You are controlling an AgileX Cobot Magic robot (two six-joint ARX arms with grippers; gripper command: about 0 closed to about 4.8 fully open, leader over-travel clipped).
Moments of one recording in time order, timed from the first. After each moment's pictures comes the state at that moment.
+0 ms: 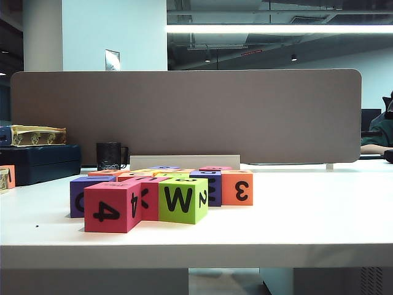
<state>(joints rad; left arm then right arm) 0.04 0.00 0.01 -0.18 0.00 -0.11 -0.03 0.01 0.28 -0.29 -0.05 0.10</state>
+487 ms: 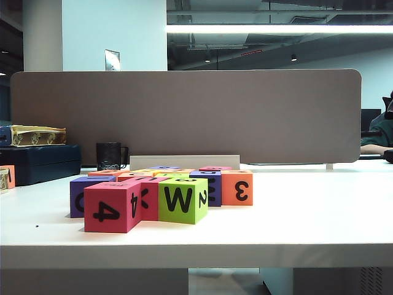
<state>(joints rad) 0.04 0.00 0.01 -0.18 0.00 -0.11 -0.03 0.01 0.48 -0.43 -0.35 0.11</state>
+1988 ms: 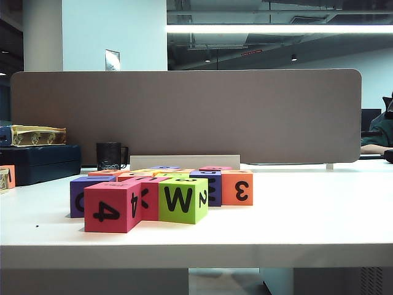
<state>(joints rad) 0.04 0.00 0.01 -0.18 0.00 -0.13 -0.03 0.02 0.54 -0.61 -0.69 0.23</state>
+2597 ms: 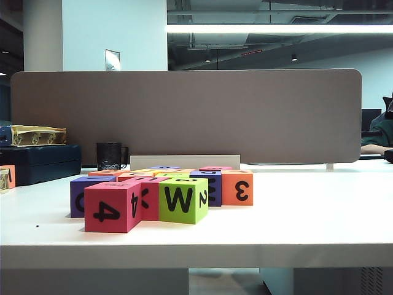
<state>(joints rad) 0.04 0.00 0.01 -0.18 0.00 -0.13 -0.03 0.02 0.59 -0.62 -0.64 0.18</state>
